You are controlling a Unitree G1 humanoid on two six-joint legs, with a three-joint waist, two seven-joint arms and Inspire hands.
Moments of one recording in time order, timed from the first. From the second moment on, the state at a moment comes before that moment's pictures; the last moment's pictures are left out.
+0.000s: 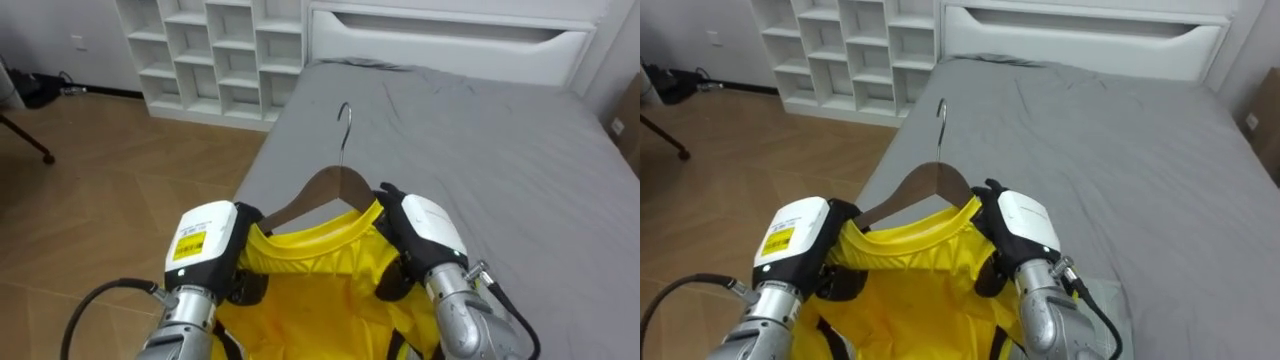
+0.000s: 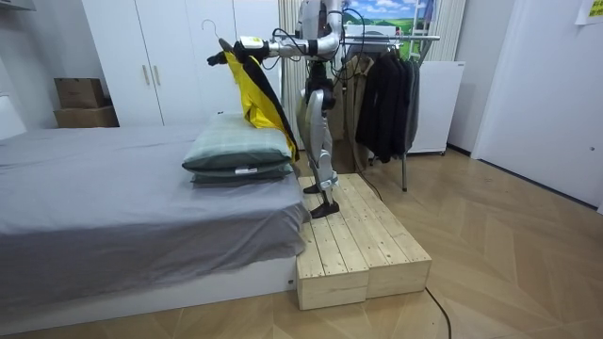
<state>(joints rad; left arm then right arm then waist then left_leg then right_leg) -0.09 0.22 -0.24 0.06 0.87 0.16 0.14 -0.32 -0.18 0.31 0.37 -0.69 0.12 -0.11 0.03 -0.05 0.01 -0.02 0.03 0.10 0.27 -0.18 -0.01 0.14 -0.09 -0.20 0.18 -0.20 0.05</state>
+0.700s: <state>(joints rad) -0.09 0.22 -0.25 0.06 0.88 0.19 0.14 -0.33 -0.18 0.32 0.40 -0.68 0.20 -0.09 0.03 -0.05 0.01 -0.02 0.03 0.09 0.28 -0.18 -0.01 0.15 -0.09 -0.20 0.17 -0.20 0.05</state>
